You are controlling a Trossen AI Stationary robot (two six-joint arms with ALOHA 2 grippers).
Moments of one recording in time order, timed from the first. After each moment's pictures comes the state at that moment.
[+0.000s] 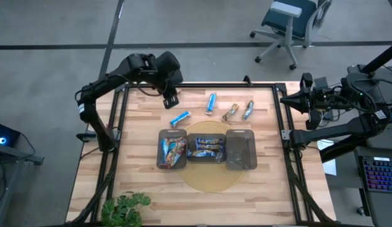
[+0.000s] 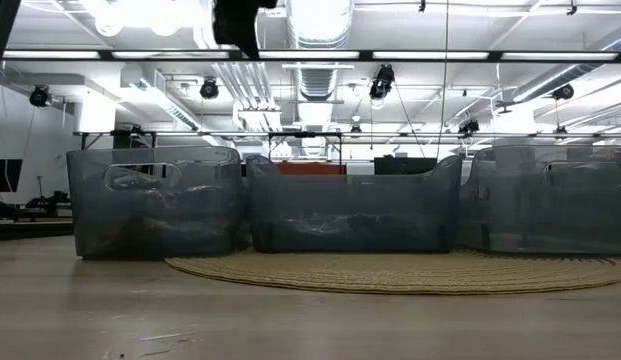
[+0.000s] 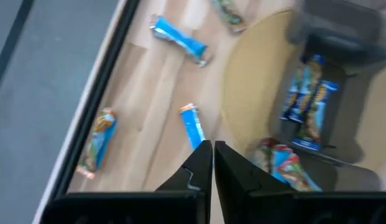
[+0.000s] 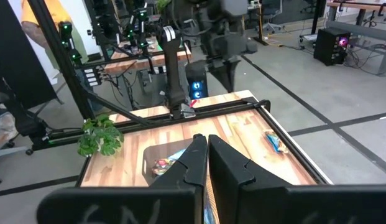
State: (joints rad) left arm 0.40 1.67 2.03 -1.41 0.00 0.07; right arm -0.01 0.71 1.43 -0.91 0.08 0.18
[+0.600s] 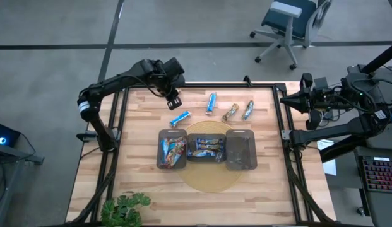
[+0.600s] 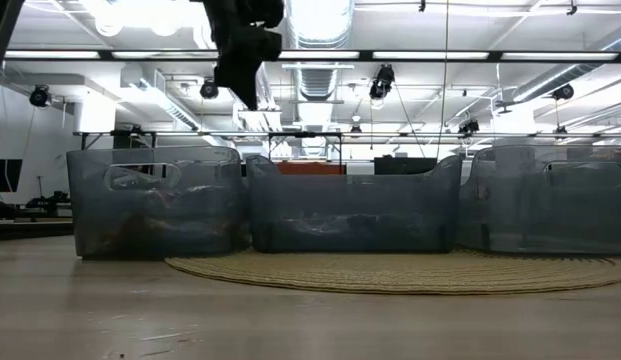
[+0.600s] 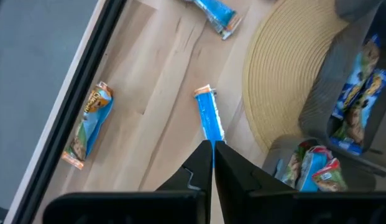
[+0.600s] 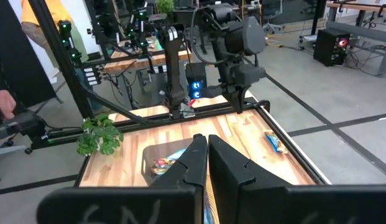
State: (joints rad) left arm 0.48 1.67 1.76 -1.24 0.01 0.07; right arm -0.01 0.71 1.43 -0.91 0.08 0.18
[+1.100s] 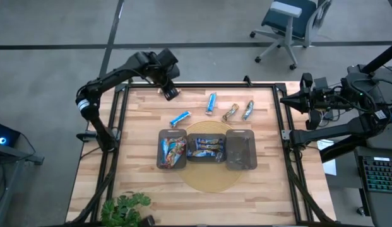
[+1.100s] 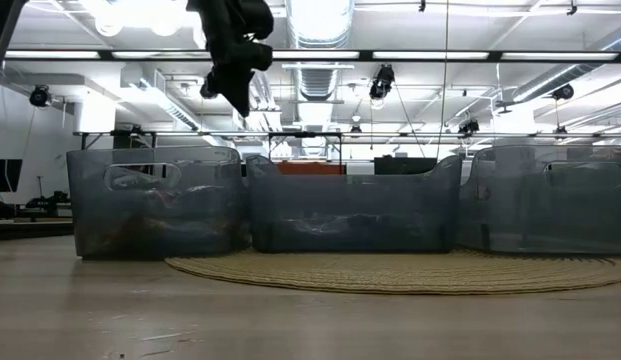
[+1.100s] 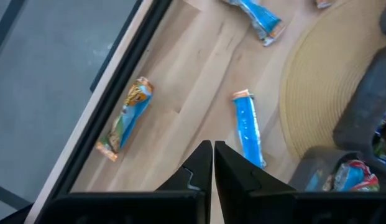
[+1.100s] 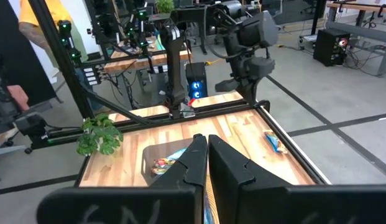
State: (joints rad) left arm 0.60 1.67 1.77 -1.22 0.00 0.11; right arm -0.01 0.71 1.43 -0.91 0.08 0.18
